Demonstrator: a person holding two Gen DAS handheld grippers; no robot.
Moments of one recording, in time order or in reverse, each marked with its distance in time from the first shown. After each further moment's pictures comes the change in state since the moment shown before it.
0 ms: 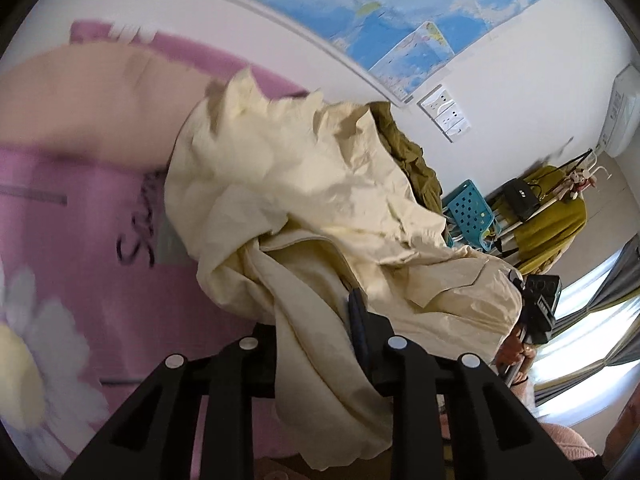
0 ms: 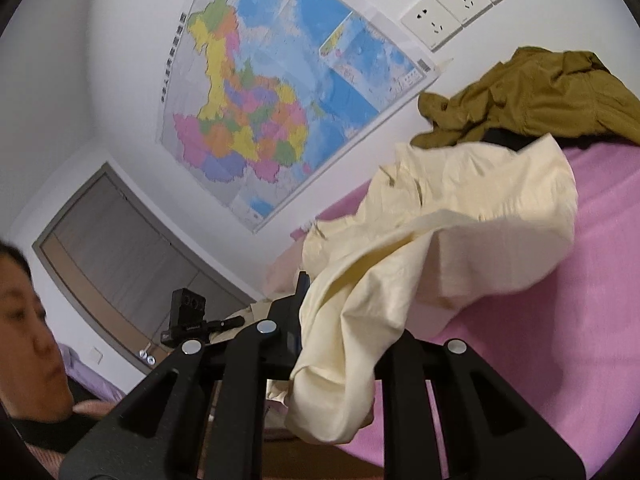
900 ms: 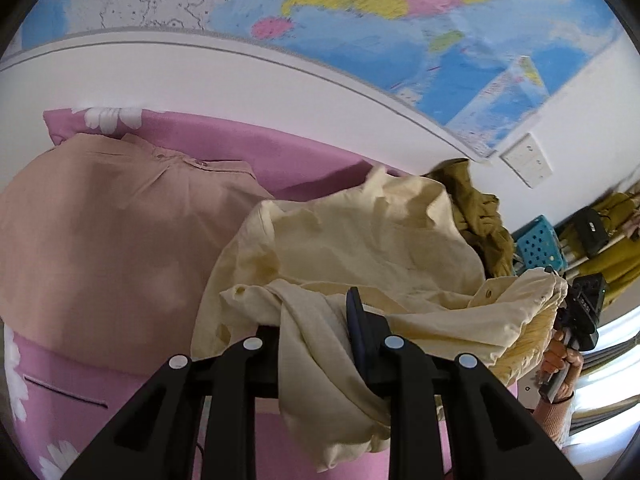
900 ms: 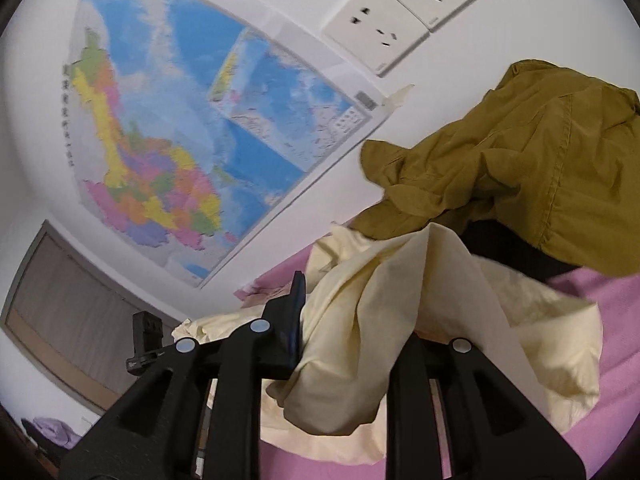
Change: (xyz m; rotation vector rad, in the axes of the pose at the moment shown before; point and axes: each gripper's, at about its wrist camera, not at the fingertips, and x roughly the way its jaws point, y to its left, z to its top) left arm 0.073 0.014 0.188 -0.027 0.064 0.245; right arm 0.123 -0.084 0.159 0.170 0.012 -0.186
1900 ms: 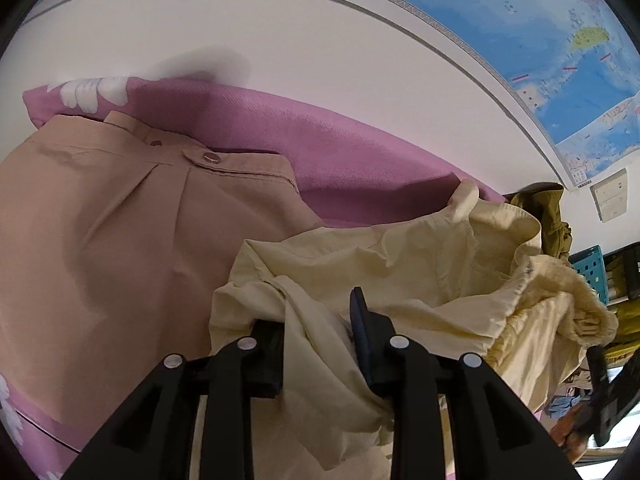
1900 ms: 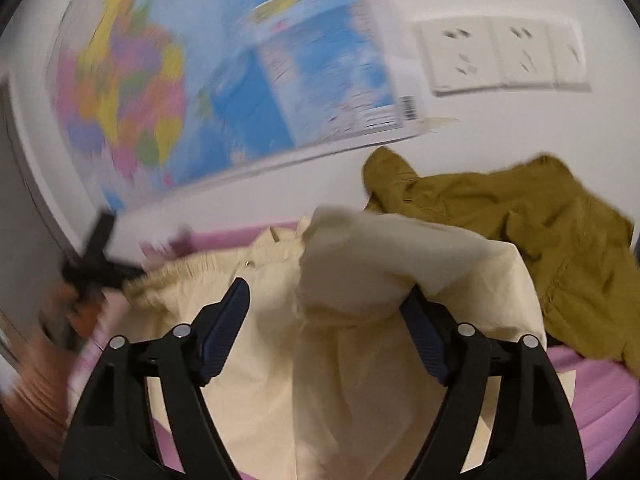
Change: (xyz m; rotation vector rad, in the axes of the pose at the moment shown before) left arm 0.094 0.029 0.059 -0.117 0.114 0.150; right arm 0.068 0.062 -0.055 -0.499 -0.060 -0.363
